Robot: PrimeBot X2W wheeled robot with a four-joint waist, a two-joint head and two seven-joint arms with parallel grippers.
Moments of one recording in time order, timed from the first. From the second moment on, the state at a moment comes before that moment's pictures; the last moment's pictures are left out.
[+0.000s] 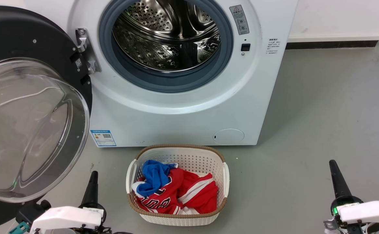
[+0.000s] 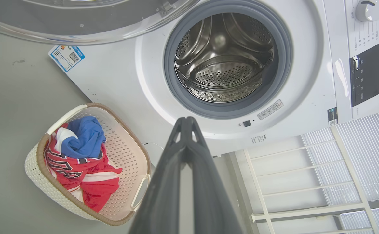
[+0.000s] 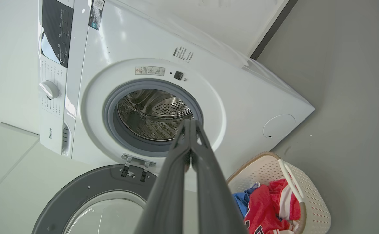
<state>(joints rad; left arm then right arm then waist) -0.03 0.05 0.09 0.21 -1.10 -0.10 -0.01 0.00 -0.08 -0.05 0.16 1.17 0.13 -0.04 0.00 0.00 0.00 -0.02</state>
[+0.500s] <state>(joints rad) -0.05 0.05 0.10 0.22 -1.26 -0.11 0.03 -0.02 -0.08 -0.06 0.19 1.32 0.13 -0.01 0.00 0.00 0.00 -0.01</state>
